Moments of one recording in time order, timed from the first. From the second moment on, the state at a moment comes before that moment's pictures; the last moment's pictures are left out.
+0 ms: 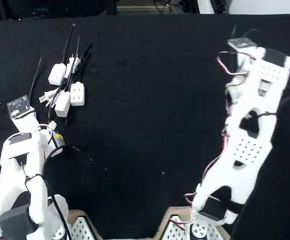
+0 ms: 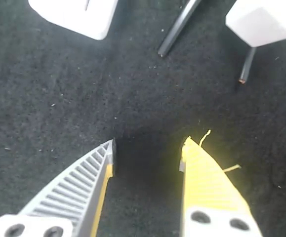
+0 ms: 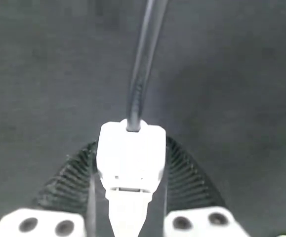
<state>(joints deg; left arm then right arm) -24.9 -25.6 62.6 41.7 5.5 24.4 45.6 -49.4 98.9 35.9</state>
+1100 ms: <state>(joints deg) -24.9 -25.6 62.6 41.7 5.5 31.0 64.9 -87.3 95.5 38.9</state>
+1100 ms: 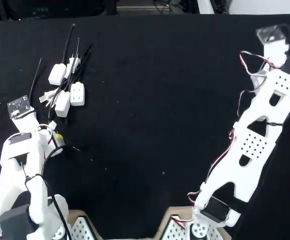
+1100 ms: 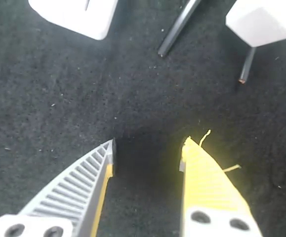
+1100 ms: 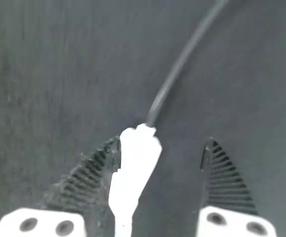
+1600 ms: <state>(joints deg) -24.9 -25.6 62.6 41.7 5.5 21.5 53.0 -92.7 98.4 30.9</state>
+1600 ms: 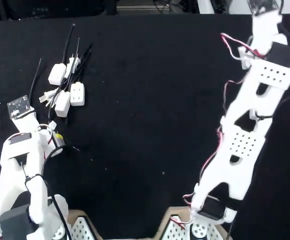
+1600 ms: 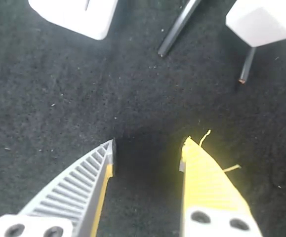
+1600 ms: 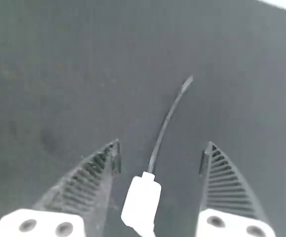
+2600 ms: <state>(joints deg) -23.7 -25.6 62.6 41.7 5.5 -15.0 -38.6 24.6 73.5 13.5</state>
